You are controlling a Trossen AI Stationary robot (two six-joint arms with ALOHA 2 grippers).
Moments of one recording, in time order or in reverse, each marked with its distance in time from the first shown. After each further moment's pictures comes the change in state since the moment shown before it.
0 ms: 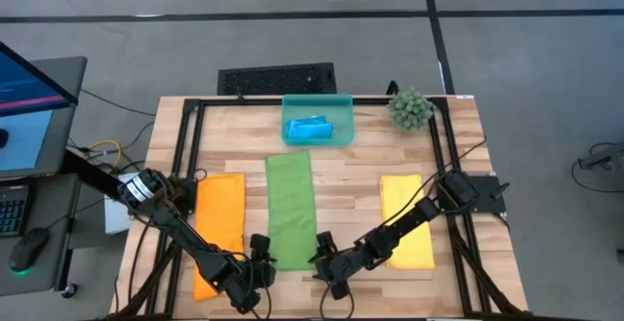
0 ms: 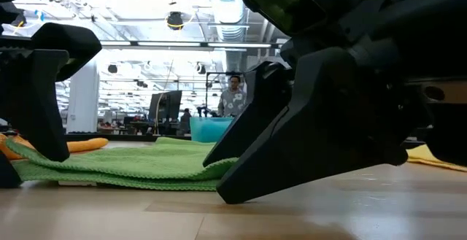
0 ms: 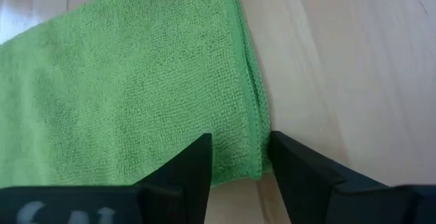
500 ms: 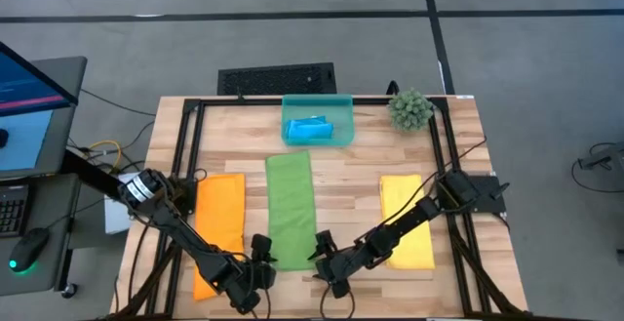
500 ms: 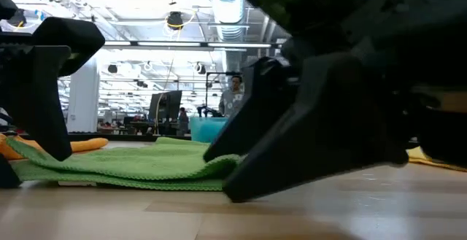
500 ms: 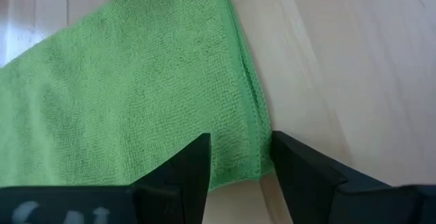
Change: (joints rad) left arm -0.003 0.000 0.006 -0.003 -0.009 0.073; right arm 0.010 -0.012 -0.002 -0.002 -0.003 -0.070
